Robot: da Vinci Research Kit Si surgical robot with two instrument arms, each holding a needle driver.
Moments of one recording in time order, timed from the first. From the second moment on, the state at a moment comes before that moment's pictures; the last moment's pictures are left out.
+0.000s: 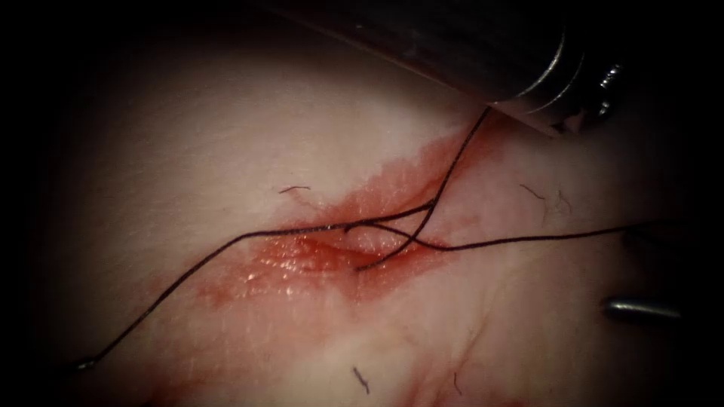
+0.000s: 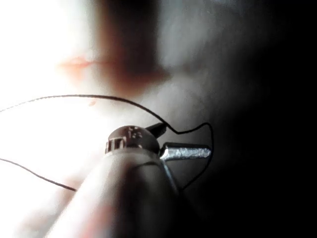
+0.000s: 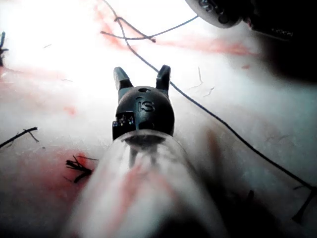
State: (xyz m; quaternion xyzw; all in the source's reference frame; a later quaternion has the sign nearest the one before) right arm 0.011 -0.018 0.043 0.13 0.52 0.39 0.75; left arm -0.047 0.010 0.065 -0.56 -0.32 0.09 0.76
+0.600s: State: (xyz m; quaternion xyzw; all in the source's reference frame) right arm 0.011 -0.018 0.043 0.14 0.52 0.39 0.75; left arm -0.045 0.007 0.066 -0.52 -0.44 0.17 0.71
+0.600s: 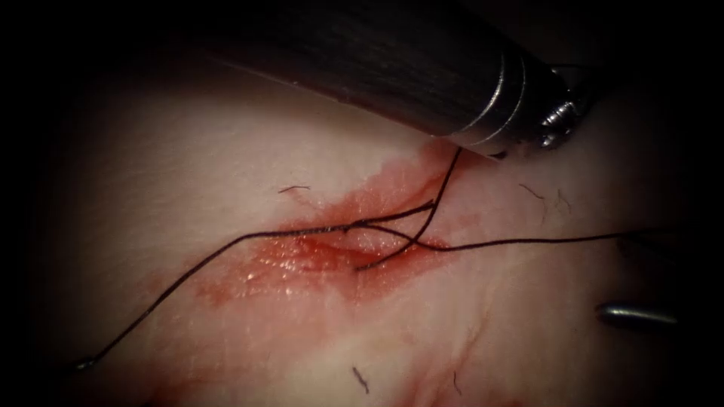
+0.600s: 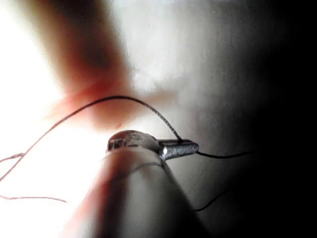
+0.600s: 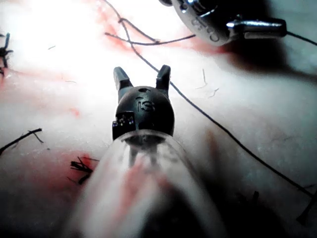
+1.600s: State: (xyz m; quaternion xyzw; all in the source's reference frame) right arm 0.013 -0.011 0.029 0.22 0.69 0.36 0.58; left arm -0.017 -0.005 0.052 -0.43 -0.54 0.57 0.45
